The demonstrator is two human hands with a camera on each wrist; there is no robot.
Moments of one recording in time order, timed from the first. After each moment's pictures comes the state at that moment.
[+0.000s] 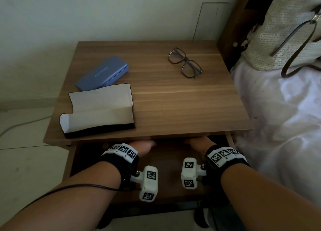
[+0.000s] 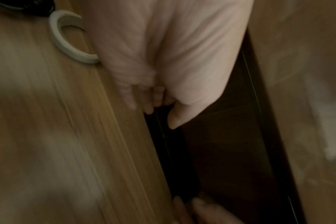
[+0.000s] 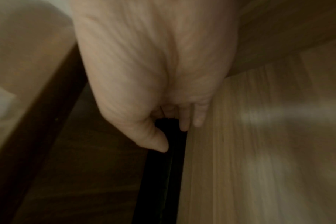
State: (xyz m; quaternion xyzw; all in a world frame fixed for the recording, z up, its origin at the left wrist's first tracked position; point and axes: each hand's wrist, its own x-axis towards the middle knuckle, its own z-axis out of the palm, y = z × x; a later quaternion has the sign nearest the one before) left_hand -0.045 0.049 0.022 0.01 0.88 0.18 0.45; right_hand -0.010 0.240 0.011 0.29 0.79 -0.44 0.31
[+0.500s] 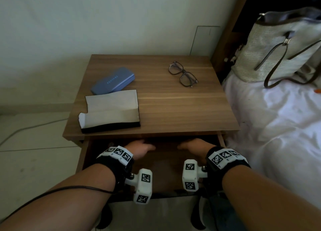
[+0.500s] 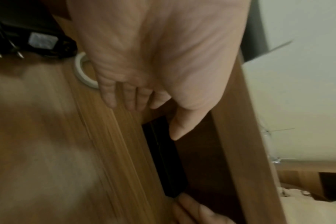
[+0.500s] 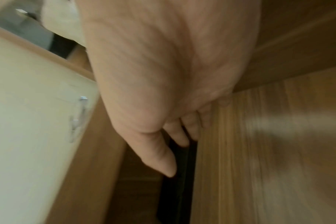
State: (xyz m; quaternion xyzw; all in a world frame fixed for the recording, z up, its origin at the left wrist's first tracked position) left_hand -0.018 0.022 0.051 -0.10 0.85 0.31 0.41; right_hand 0.021 0.221 0.076 0.25 0.80 -0.38 0.38
